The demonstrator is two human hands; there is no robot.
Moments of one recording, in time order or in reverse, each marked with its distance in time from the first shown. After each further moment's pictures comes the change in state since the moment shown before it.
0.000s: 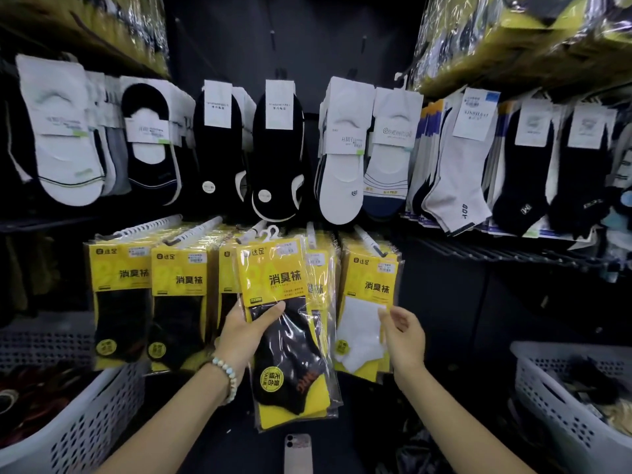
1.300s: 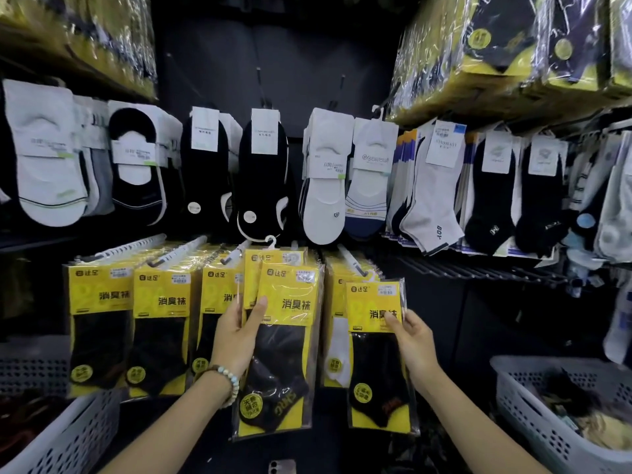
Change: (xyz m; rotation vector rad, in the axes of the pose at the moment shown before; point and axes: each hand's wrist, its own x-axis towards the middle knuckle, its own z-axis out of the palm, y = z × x) left_hand 0.011 0.013 0.018 0.166 0.076 0.258; right_hand 0.017 -0.036 -0.044 0.082 -0.219 -0.105
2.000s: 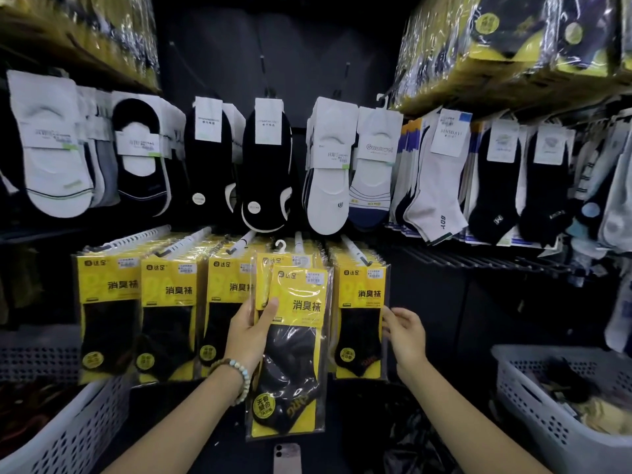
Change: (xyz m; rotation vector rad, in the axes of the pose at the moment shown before) left_hand -0.008 -0.014 0.006 -0.103 -0.048 -0.083; right_hand 0.005 0.024 0.019 0.015 0.221 0.194
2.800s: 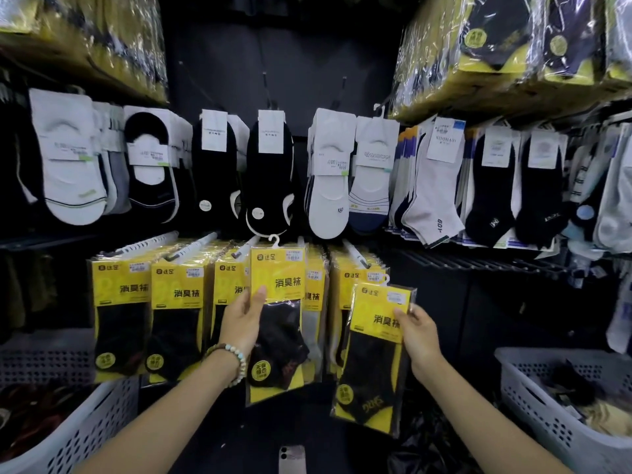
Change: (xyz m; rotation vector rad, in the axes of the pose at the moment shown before) left_hand 0.012 0.014 -0.013 0.085 0.054 -0.022; right_hand -0.019 -0.028 -0.021 0.072 -0.144 -0.054
